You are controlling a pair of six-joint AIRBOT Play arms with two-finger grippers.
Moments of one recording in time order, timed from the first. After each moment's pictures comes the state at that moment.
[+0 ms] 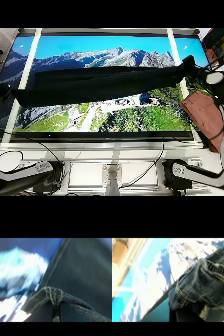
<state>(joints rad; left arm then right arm) 0.69 -1.38 1.18 1.01 -0.82 -1.26 -0.21 -1.36 1.15 -1.00 0.40 1.87</state>
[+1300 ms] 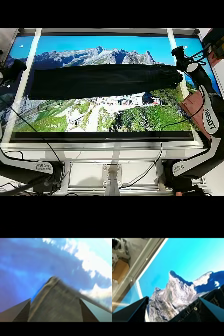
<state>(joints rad) 0.47 -1.63 1.41 1.10 -0.51 -1.46 -0.16 -1.74 1.47 -1.03 0.20 1.83</state>
